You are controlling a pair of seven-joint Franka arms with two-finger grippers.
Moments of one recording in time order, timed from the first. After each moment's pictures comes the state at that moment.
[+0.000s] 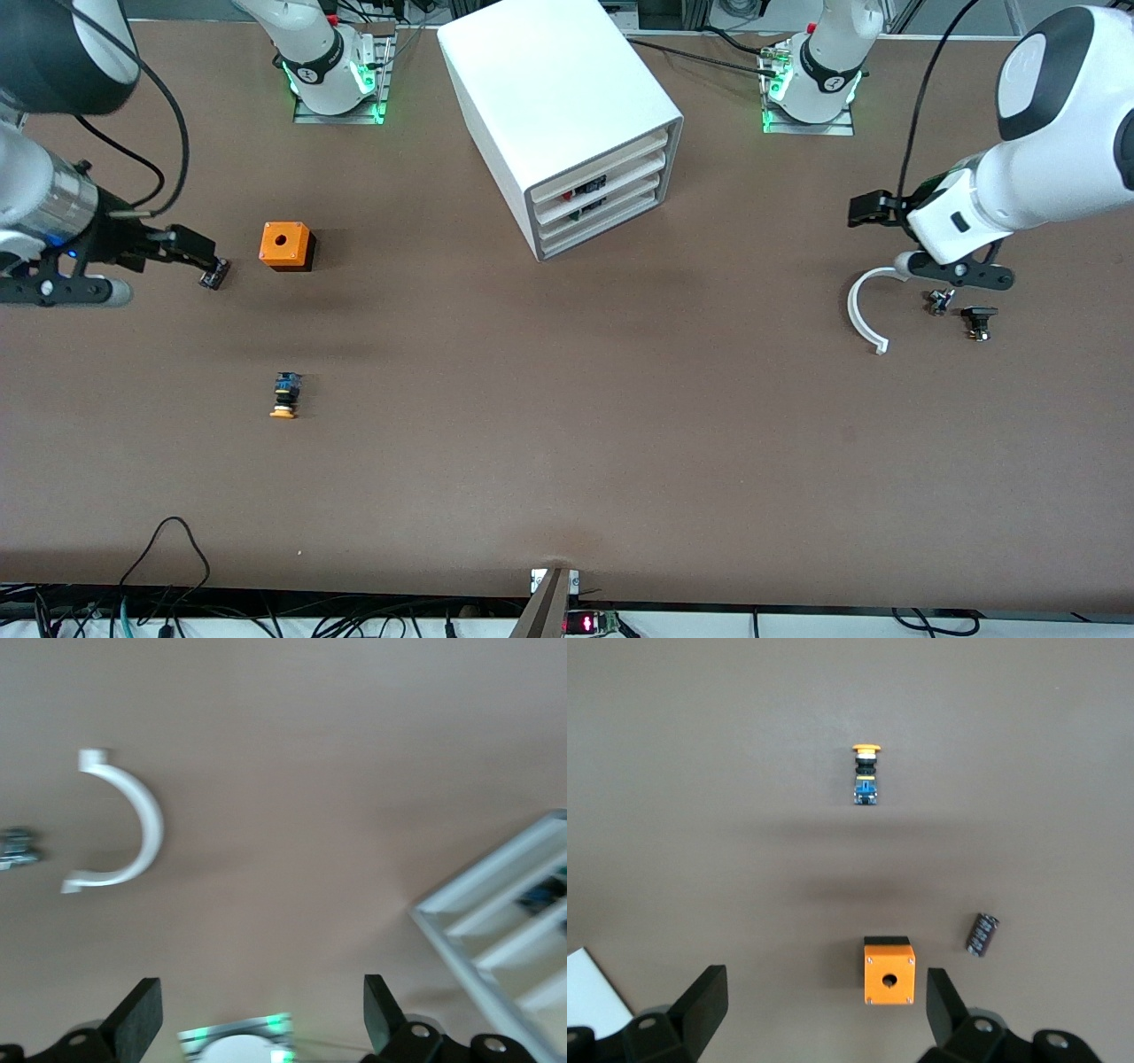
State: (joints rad) left arm 0.00 0.10 -0.12 -1.74 -0.19 1.53 0.02; right arm 0.03 0.19 0.05 -1.54 -0.02 1.66 0.09
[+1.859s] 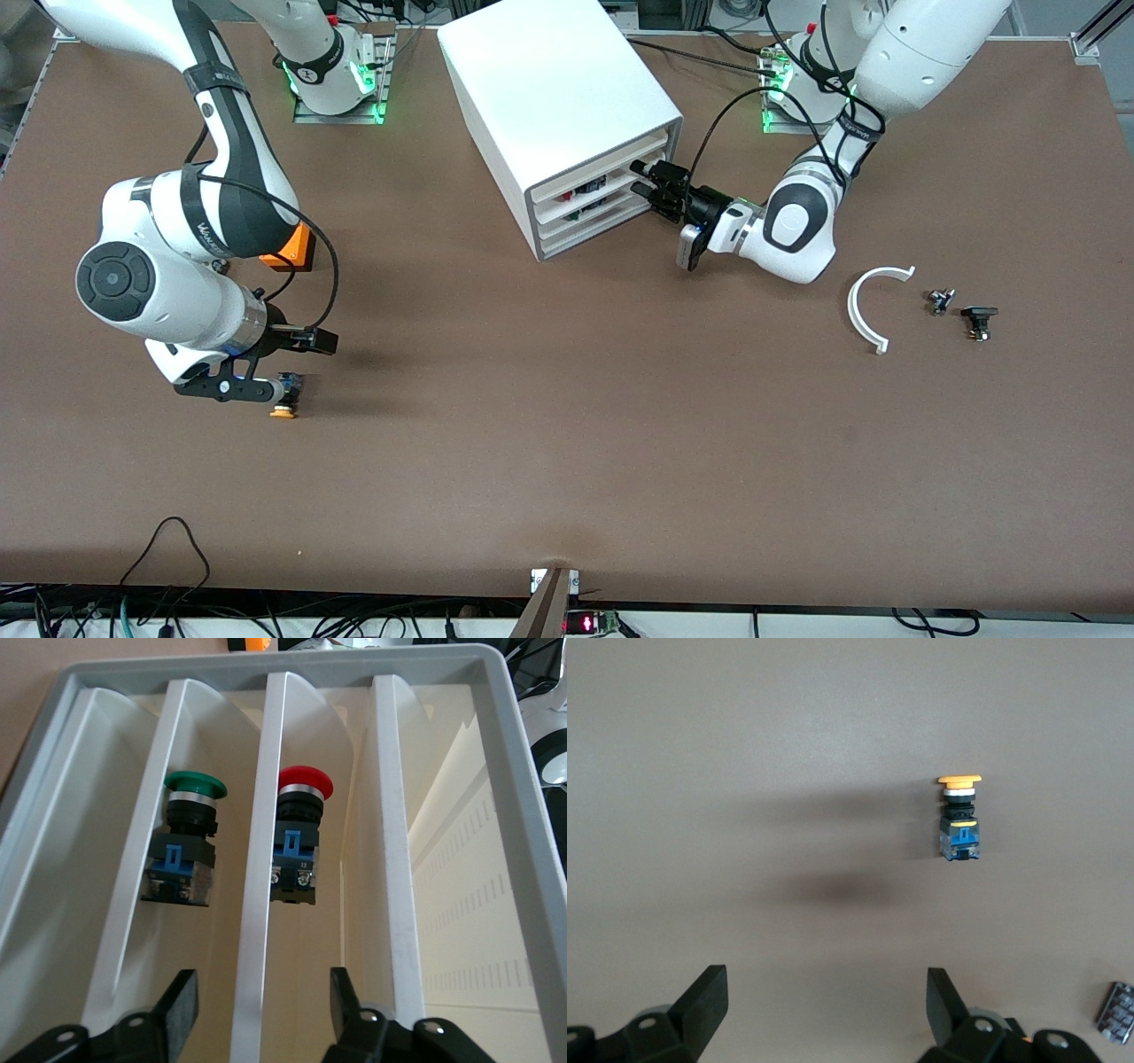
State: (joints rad) left arm -0.03 0.51 -0.34 -2.25 -1.28 1.71 1.10; right arm 0.15 0.46 0.06 -1.52 -0.02 1.90 0.32
